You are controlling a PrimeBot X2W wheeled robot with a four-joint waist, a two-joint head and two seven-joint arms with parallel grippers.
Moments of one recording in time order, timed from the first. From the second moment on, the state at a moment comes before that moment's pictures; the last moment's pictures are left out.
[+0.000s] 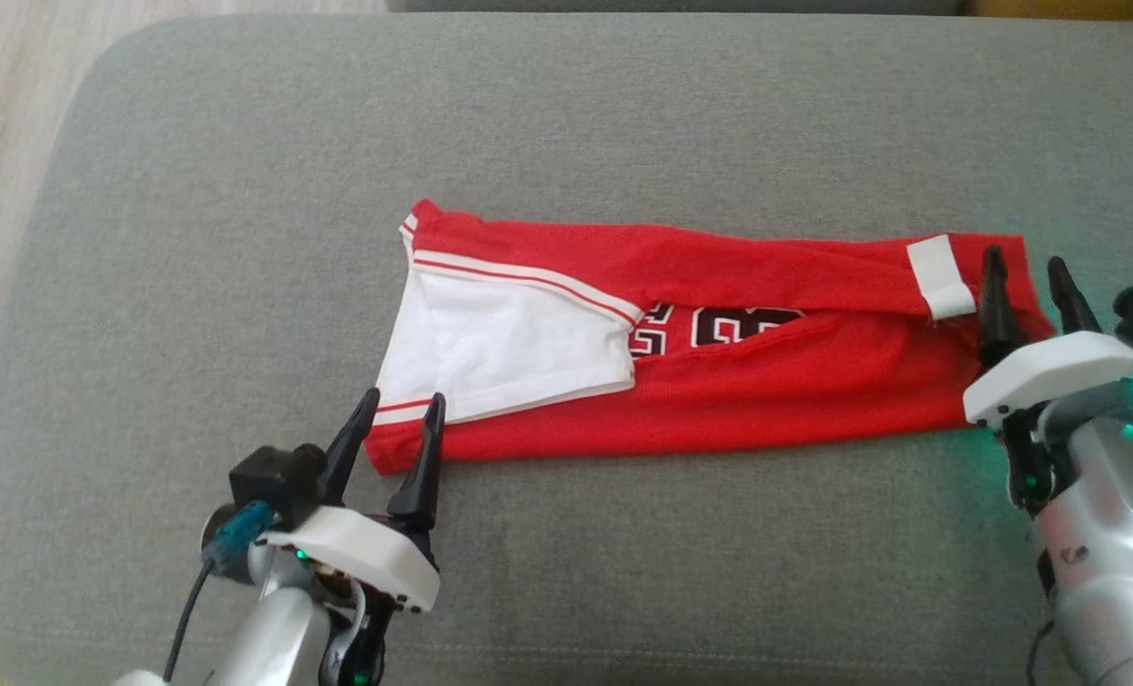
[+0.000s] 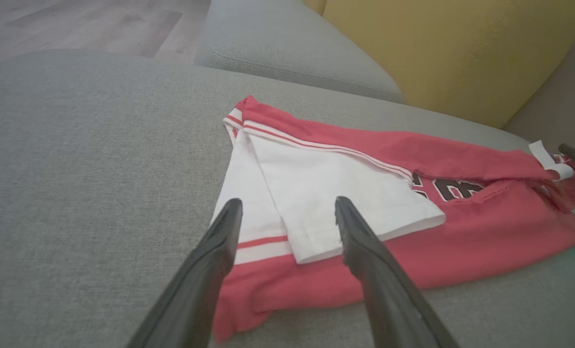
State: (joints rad) left arm -0.16 0.08 -0.34 0.38 -0.36 -0.07 -0.25; right arm -0.58 -0.22 0.06 0.96 0.42 0.12 -0.25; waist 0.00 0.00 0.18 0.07
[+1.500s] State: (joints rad) left arm -0.15 0.05 -0.36 0.39 -0.33 -0.11 -0.25; right arm -0.55 -0.16 0.19 0.82 0.44 0.12 -0.24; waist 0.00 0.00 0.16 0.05
